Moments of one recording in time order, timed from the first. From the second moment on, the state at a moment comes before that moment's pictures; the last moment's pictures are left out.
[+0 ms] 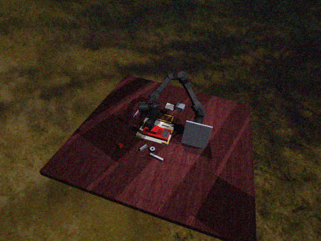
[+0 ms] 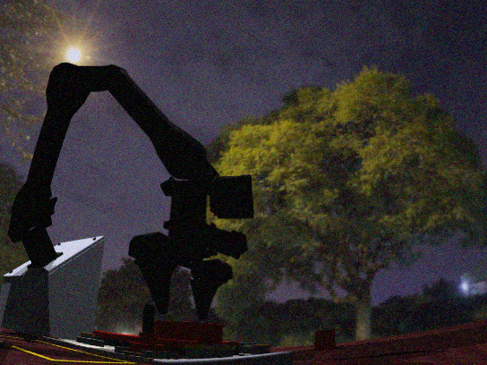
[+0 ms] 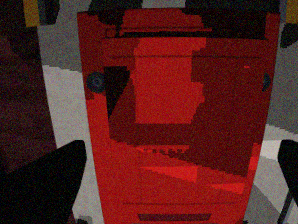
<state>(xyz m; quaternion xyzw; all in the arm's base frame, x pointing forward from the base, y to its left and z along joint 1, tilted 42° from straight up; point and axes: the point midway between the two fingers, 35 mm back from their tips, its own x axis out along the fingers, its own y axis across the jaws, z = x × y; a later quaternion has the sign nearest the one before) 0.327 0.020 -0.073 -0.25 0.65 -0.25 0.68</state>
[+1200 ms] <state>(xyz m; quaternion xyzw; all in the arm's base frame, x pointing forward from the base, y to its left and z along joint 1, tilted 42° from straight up) 0.328 0.007 -0.086 -0.25 0.65 -0.25 0.68</state>
